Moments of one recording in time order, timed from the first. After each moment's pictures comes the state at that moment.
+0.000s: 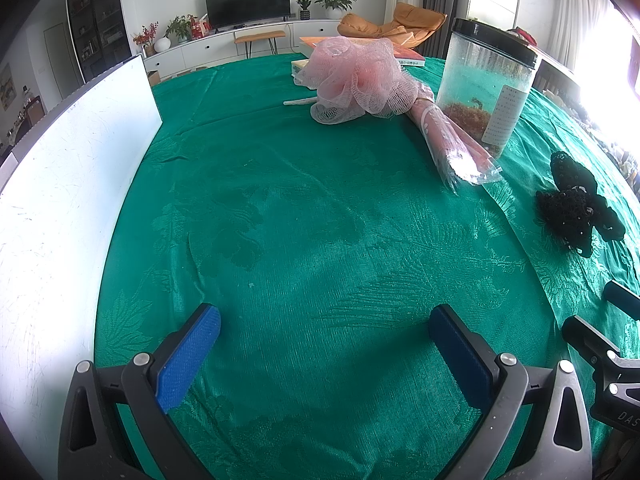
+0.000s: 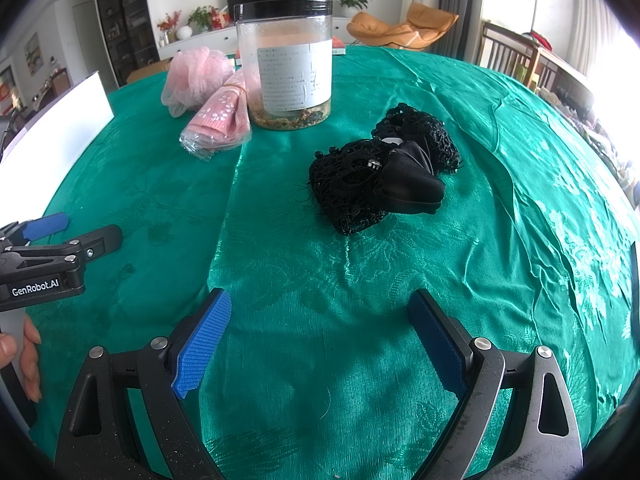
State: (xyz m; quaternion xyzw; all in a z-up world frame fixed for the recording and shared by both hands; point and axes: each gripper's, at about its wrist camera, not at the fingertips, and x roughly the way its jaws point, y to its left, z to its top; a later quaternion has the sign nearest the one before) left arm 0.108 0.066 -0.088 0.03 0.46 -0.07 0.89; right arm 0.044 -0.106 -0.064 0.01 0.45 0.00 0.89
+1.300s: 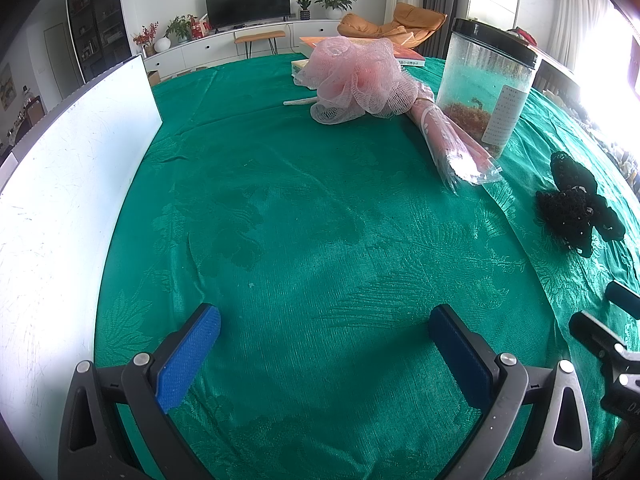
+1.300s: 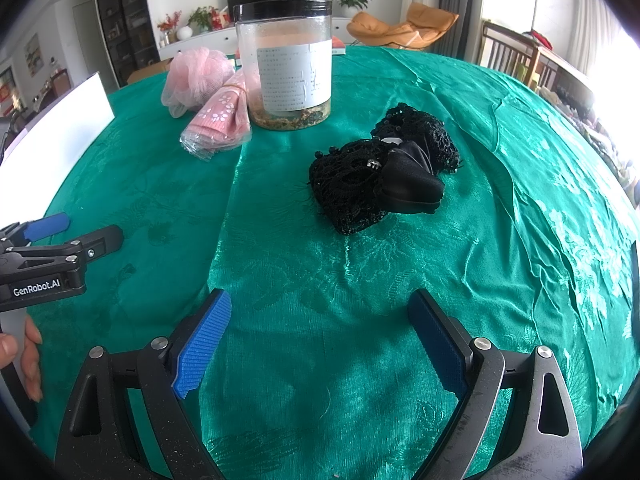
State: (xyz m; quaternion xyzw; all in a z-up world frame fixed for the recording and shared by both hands) left arm 0.108 0.066 -0.088 0.03 0.46 -0.07 0.89; right arm 0.044 -0.110 -0.062 0.02 0.45 0.00 0.89
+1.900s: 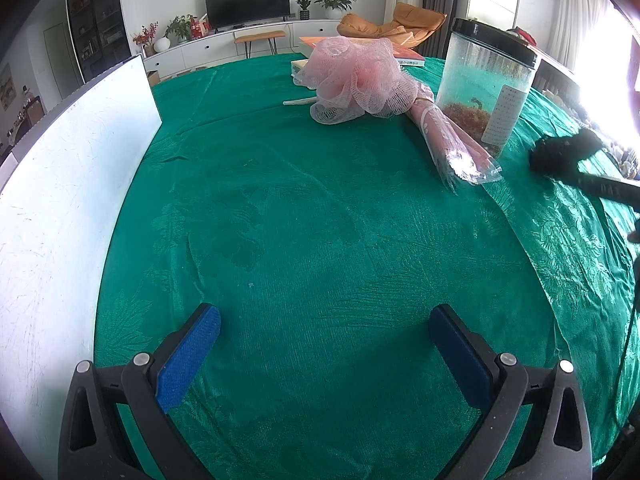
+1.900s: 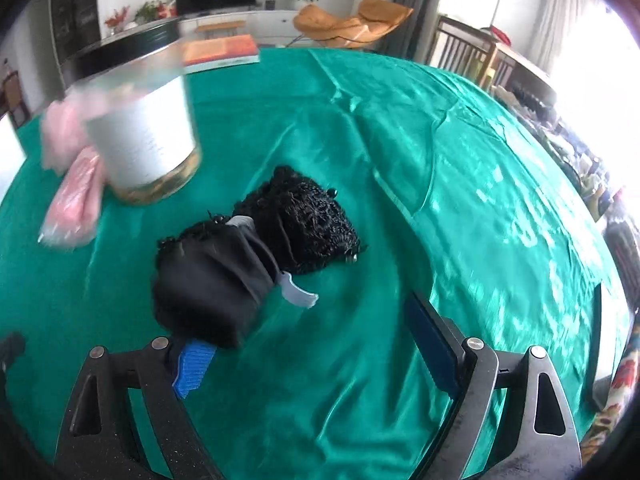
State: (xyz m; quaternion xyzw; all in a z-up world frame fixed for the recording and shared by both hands) left arm 0.113 0.066 -0.087 0.03 0.46 -0.07 0.89; right arm 0.166 -0.191 -0.043 -0.03 0.46 -0.11 0.88
